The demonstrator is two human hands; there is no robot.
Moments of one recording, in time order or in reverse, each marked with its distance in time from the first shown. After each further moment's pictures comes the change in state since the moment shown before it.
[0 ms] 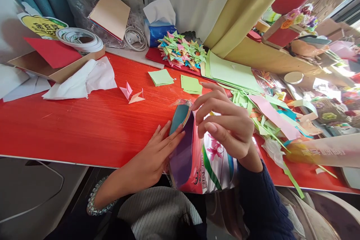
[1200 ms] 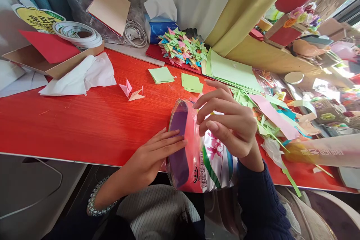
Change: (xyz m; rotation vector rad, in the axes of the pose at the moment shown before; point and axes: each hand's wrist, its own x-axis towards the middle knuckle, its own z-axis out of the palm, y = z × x) left_hand -0.005 0.001 -0.002 -0.141 0.257 0.123; right_hand -0.001 0.000 0.001 -0.049 -0.011 0.018
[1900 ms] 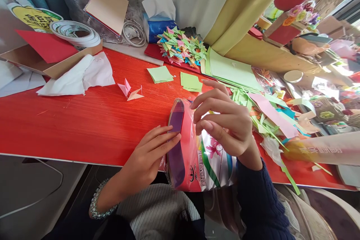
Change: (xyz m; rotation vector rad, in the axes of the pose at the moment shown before) left_hand -0.006 -0.001 0.011 0.166 0.167 0.042; right_hand 0.003 -0.003 -0.002 0.076 -0.063 -0.024
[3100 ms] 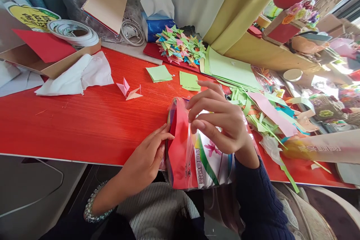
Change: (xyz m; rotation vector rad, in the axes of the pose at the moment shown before) left_hand 0.006 0.012 -0.001 -0.139 -0.183 -0.432; right_hand -0.001 0.002 0.000 -0.063 -0.057 -0.004
